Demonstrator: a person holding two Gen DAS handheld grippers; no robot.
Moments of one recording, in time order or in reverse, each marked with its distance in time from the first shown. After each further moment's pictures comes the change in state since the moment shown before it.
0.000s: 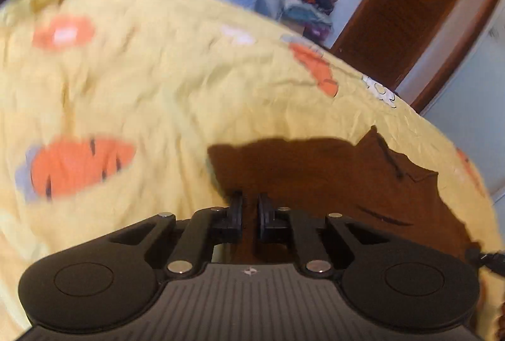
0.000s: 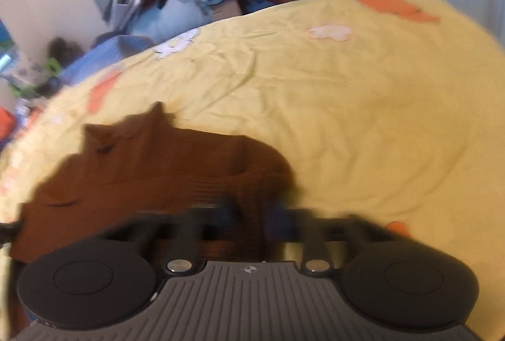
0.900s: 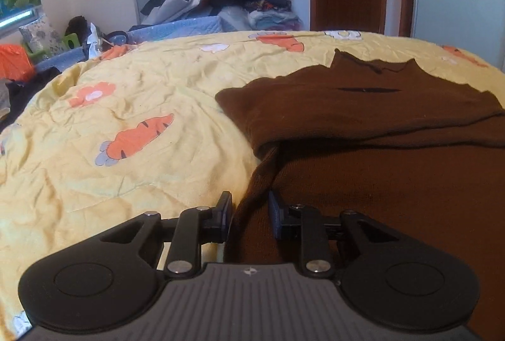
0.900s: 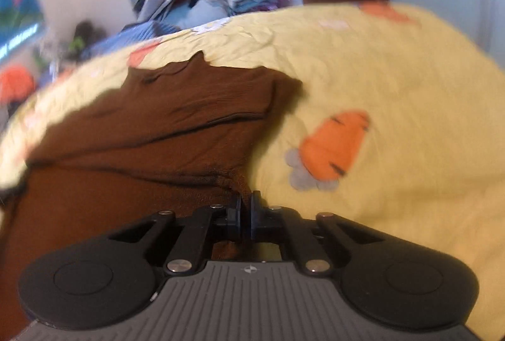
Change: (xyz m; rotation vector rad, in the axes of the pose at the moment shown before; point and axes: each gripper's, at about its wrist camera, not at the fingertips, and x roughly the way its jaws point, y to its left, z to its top) left arm -0.072 -0.009 -0.110 0.411 -0.077 0.119; right arm -0.081 -0.006 -0.105 -0.121 -0.038 0.005
